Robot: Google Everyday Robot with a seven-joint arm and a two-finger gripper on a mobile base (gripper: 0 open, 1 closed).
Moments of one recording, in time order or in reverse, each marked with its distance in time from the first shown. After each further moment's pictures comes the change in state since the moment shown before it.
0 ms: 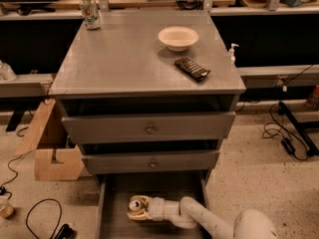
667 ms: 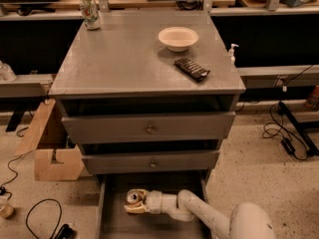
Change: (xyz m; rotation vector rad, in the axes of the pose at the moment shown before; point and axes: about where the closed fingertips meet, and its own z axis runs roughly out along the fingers) arm -0.031 -0.017 0.012 -0.021 -0.038 0.079
